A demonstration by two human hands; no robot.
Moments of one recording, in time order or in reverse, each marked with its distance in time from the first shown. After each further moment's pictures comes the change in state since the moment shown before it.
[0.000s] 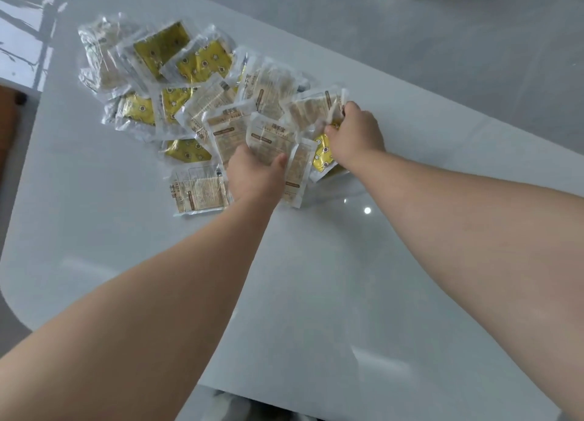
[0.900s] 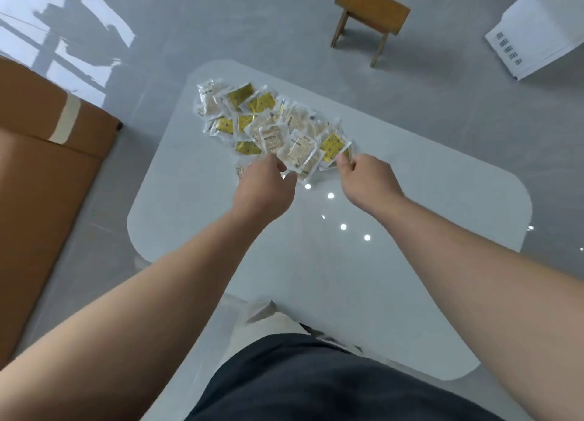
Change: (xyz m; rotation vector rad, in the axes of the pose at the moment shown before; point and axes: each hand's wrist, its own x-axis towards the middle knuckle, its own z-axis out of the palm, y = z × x) left_hand -0.238 0.011 -0.225 0.363 -0.169 0.413; right_hand -0.320 -0.045 -0.149 -0.042 -0.022 -0.020
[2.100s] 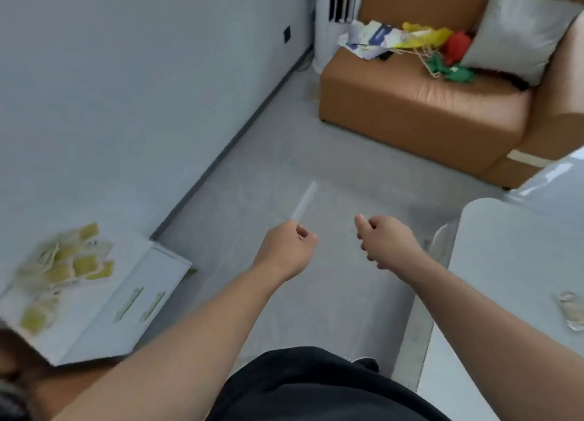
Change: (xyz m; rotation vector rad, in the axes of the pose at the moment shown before) left_hand -0.706 -0.255 0.249 -1.072 0.968 -0.947; right_hand -0.589 0.077 0.256 -0.689 -0.668 -1.208
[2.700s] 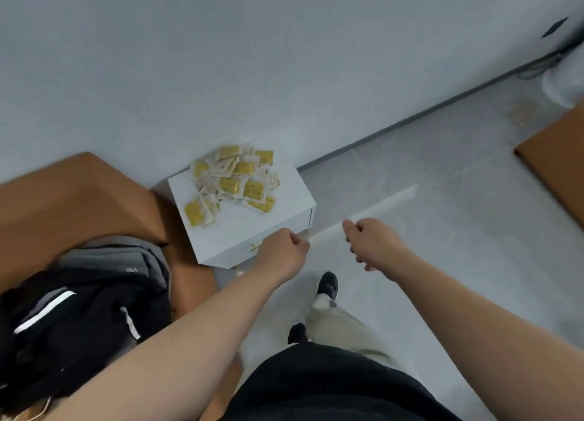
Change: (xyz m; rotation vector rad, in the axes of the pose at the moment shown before) left_hand -0.023 -0.374 -0.307 -0.343 0.287 -0.529; right_hand -0.024 -0.327 0.412 -0.426 -0.518 -0.217
